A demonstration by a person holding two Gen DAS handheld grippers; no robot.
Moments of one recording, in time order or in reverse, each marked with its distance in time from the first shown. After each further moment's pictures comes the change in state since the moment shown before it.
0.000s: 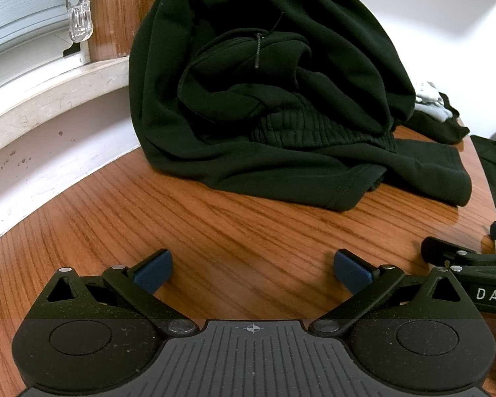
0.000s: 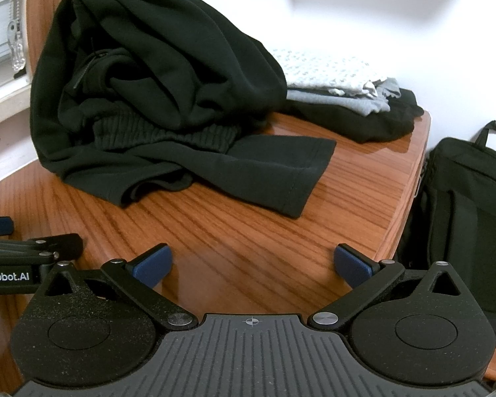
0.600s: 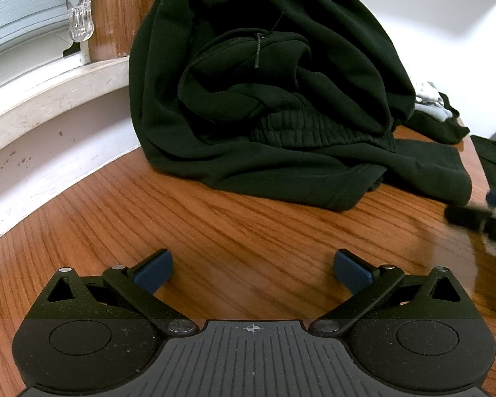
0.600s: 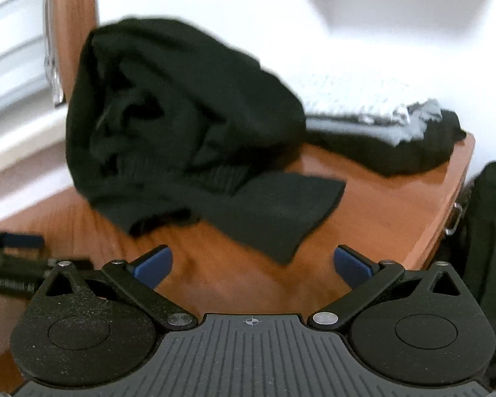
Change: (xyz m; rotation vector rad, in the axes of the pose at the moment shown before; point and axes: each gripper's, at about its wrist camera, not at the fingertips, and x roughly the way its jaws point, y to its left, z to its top) left arm -0.001 0.002 -0.002 0.000 0.000 0.000; right arm 0.006 -0.054 0.024 -0.026 -0.094 0.253
